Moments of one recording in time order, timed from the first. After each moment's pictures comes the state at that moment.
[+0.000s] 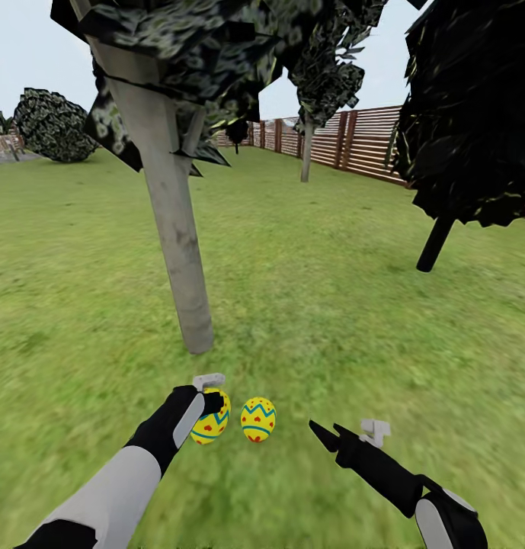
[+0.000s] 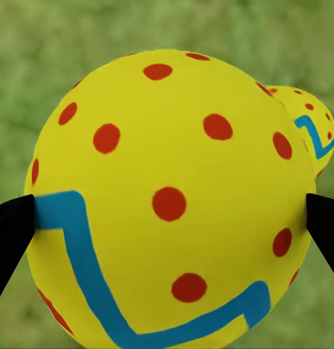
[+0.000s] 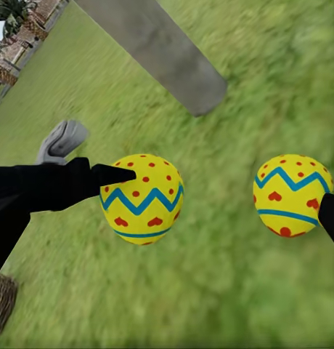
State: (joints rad) left arm -0.75 -0.11 -0.15 -0.62 0.36 0.59 0.30; right arm -0.04 0.01 -0.10 -1.58 -0.46 0.57 0.53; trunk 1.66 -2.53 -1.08
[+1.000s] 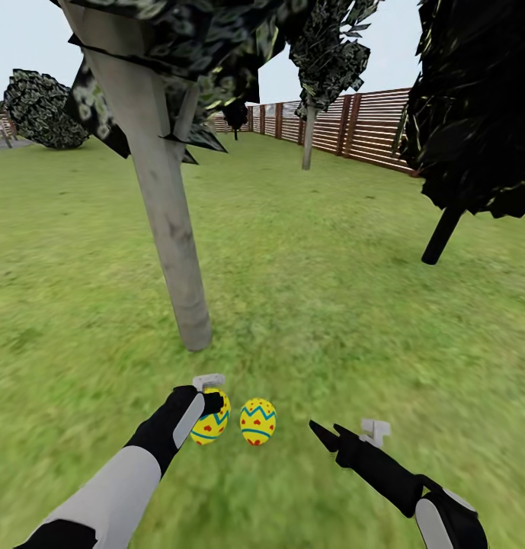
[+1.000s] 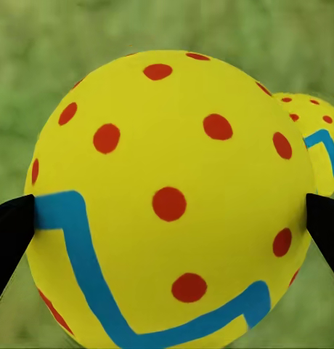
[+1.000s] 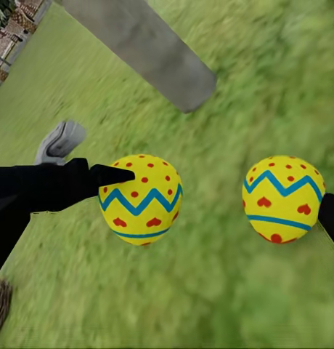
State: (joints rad) left arm -0.75 -0.11 -0.15 -0.62 0.36 0.59 0.30; right arm -0.05 0.01 -0.10 -1.57 -0.46 0.57 0.53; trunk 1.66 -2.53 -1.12
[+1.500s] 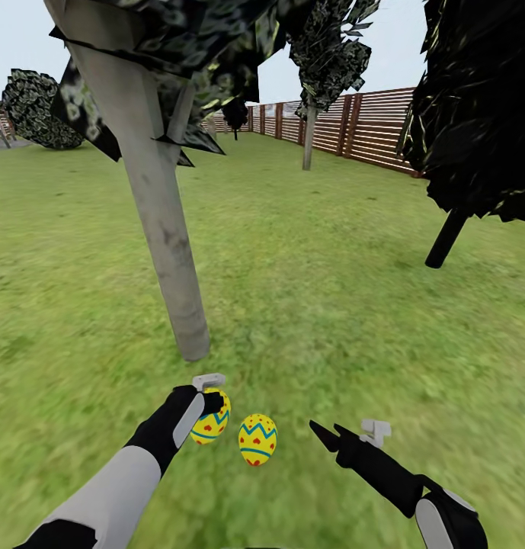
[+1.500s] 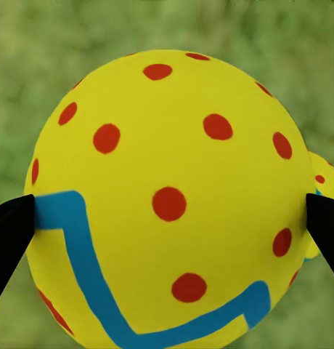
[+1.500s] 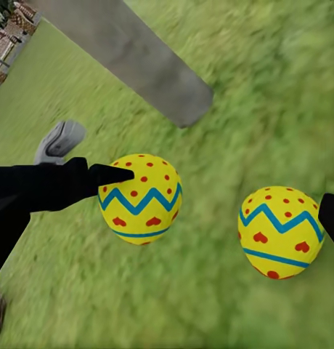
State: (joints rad) left arm -0.75 -0.11 -0.15 -0.62 0.36 0.59 0.30; right arm -0.05 0.01 -0.10 -1.57 -0.46 0.57 0.53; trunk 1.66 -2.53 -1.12
